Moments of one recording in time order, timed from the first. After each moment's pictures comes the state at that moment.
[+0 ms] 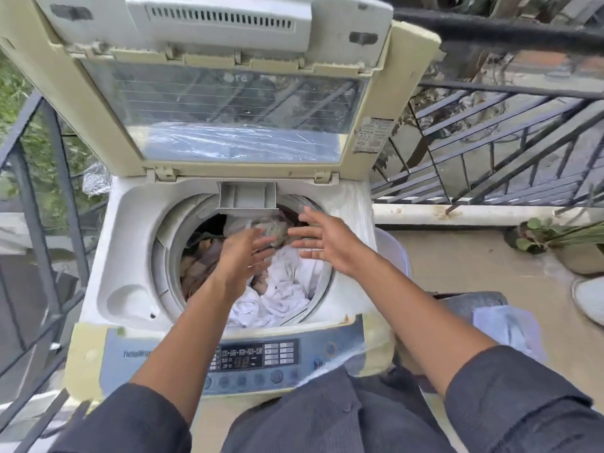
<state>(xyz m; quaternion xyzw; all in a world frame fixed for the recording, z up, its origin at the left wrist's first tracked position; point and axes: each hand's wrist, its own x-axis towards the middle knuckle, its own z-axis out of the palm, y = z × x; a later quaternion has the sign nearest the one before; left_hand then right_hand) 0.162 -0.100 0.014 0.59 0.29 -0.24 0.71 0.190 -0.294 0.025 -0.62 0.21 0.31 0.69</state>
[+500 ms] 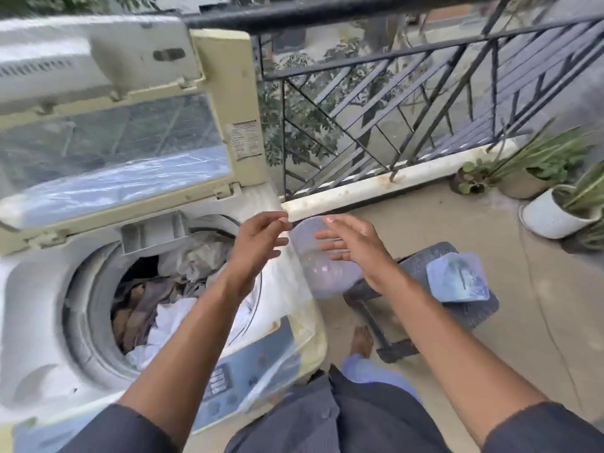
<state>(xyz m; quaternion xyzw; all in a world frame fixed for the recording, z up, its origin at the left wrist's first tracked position) 0.167 -0.277 0.074 0.74 0.06 -0.28 0.61 0.104 -0.469 0.053 -0.67 0.27 0.07 0.69</state>
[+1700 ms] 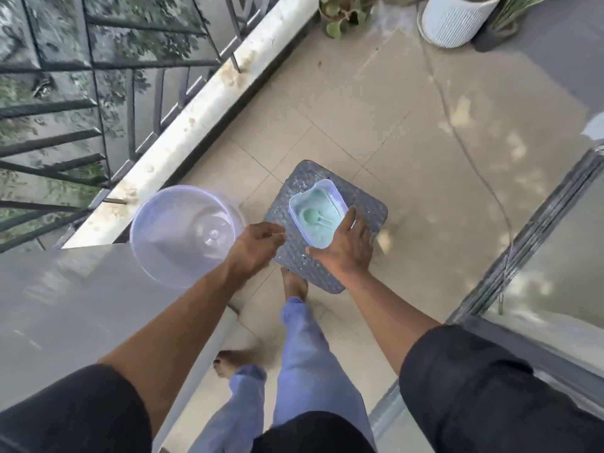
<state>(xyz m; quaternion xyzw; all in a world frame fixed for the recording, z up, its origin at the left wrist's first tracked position) 0.094 -0.723 -0.131 0.80 -0.07 -0.54 0.26 -0.060 -0.825 -0.225 -0.75 0.58 0.19 0.25</state>
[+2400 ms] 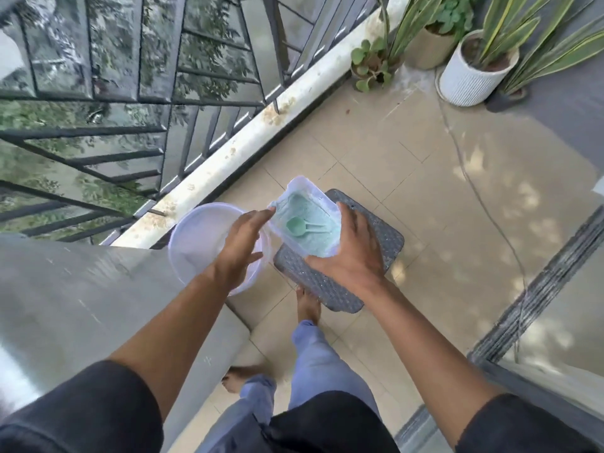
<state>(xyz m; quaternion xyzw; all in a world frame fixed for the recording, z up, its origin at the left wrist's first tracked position) 0.136 -0.677 -0.059 0.72 0.08 -0.49 0.49 -0.028 -0.807 -0.089 -0.85 0.43 0.04 0.32</state>
